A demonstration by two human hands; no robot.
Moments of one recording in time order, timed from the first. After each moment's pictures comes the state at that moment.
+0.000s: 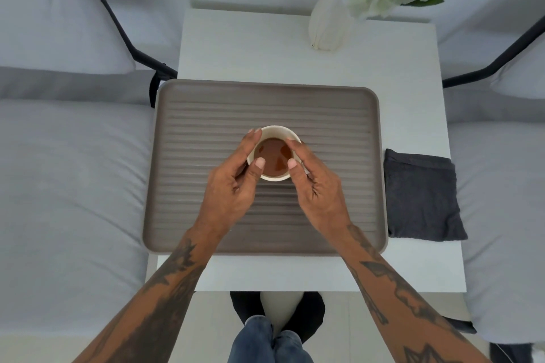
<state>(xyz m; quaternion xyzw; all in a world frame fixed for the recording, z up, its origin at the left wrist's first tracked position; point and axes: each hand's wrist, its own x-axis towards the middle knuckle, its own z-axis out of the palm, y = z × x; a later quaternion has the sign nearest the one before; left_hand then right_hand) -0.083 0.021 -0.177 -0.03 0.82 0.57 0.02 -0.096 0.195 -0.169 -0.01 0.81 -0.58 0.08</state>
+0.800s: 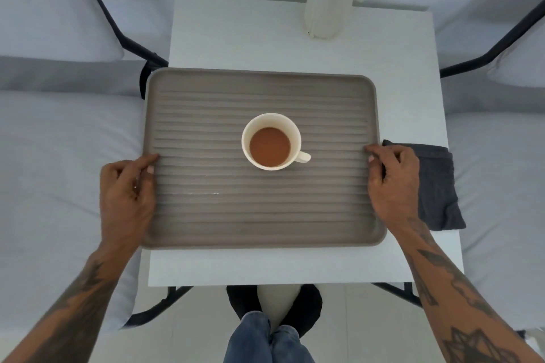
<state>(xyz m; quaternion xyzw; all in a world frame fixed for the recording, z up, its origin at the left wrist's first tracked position) -0.034 -0.108 -0.210 -0.17 0.92 0.33 -0.08 -0.096 0.315 -0.208 0.07 0.96 -0.27 -0.07</state>
